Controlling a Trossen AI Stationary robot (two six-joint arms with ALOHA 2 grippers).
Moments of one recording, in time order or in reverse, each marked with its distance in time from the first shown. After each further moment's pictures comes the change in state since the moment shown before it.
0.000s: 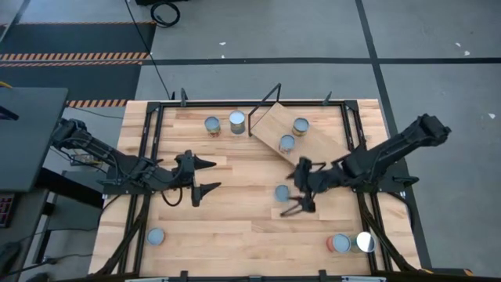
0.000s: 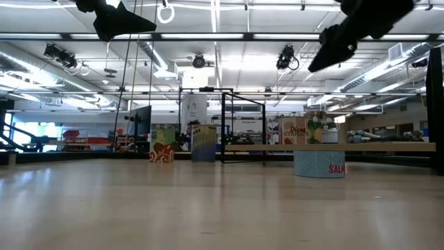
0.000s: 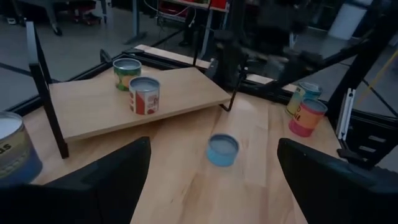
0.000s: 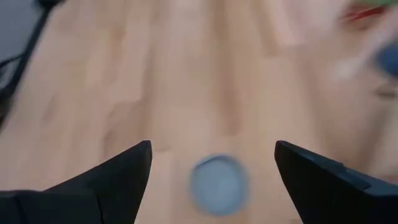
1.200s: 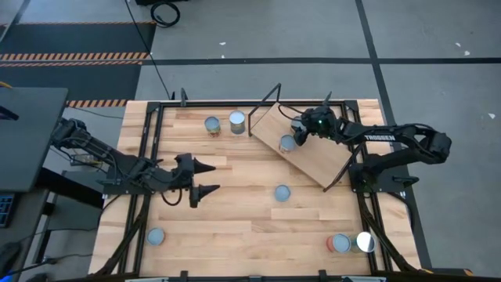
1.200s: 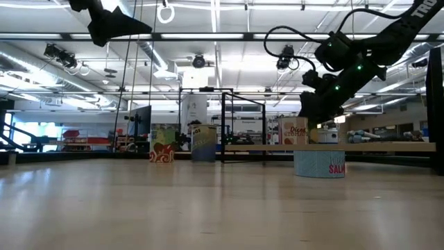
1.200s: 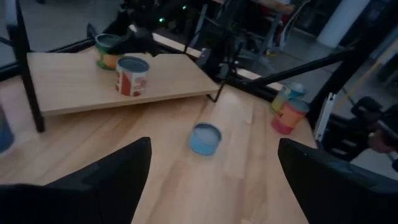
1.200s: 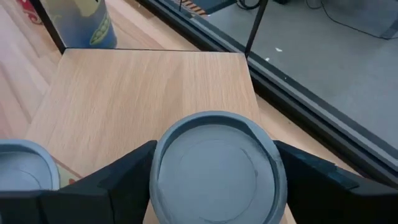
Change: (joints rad) left arm -0.005 -0.014 0.000 -0.041 0.050 -0.149; right arm -0.972 -0.008 -0.337 0.496 -0.091 -0.263
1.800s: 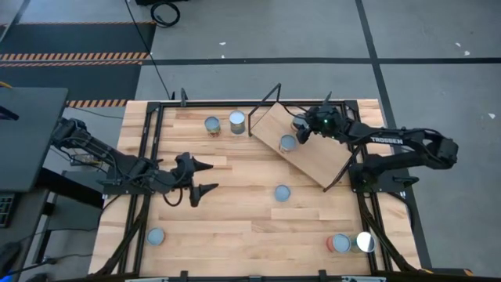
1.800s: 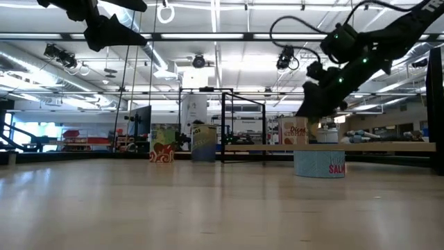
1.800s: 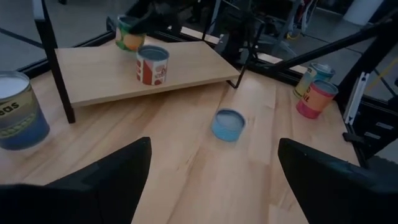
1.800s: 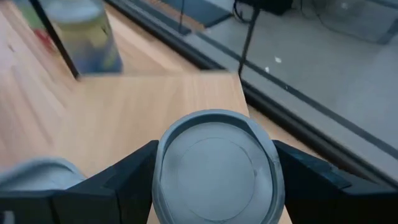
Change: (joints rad) left arm -0.006 0.000 0.000 -0.100 -0.048 0.014; right arm 0.000 -0.093 -0.003 -0.024 0.002 0.048
